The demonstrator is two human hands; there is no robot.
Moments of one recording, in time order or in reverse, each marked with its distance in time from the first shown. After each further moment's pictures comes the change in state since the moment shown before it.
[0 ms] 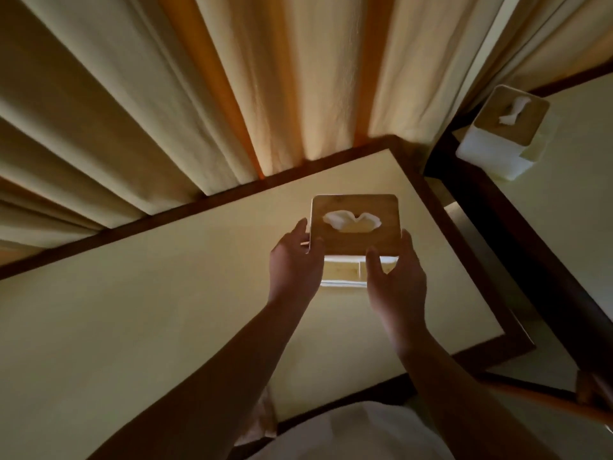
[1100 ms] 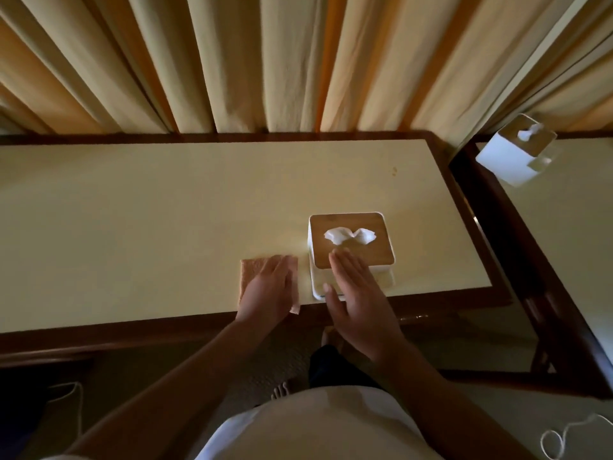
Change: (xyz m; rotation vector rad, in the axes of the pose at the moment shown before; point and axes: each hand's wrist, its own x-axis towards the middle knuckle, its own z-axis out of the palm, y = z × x) left_hand -0.182 -0.210 -0.070 0.357 -0.094 0.137; right_hand -0.213 0.037 0.001 -0.355 -0.453 -0.789
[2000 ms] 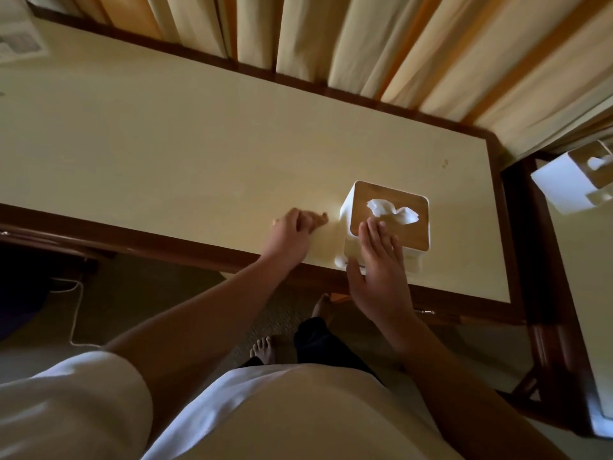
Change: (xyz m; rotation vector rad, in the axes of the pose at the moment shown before) left_hand 0.005 -0.007 0.010 -0.822 0.120 -0.347; right_hand 0.006 0.010 0.017 -0.182 -0.112 -0.032
